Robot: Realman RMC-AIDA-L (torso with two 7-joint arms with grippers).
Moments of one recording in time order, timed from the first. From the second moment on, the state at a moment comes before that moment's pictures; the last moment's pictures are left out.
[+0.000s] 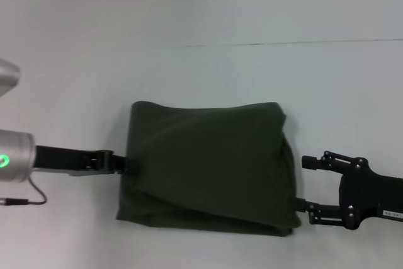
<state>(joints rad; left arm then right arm) -0.56 -2.08 0.81 0.84 2.27 1.47 -2.37 0.40 2.09 -0.54 -0.59 -2.08 -1.64 0.98</state>
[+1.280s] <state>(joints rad) -0.52 -2.09 0.62 0.90 2.15 1.71 -1.66 0.45 2.09 -0.63 -0.58 -2.08 -1.72 0.99</state>
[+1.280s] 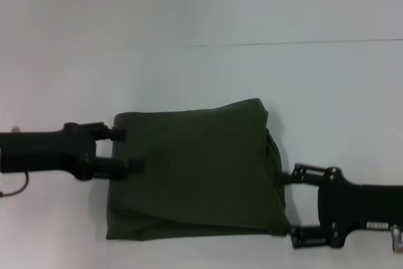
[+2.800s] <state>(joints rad) -0.38 -2.13 0.54 0.78 2.18 1.95 -1.23 0.57 2.10 -0.75 -0.43 -2.07 -1.74 0.97</state>
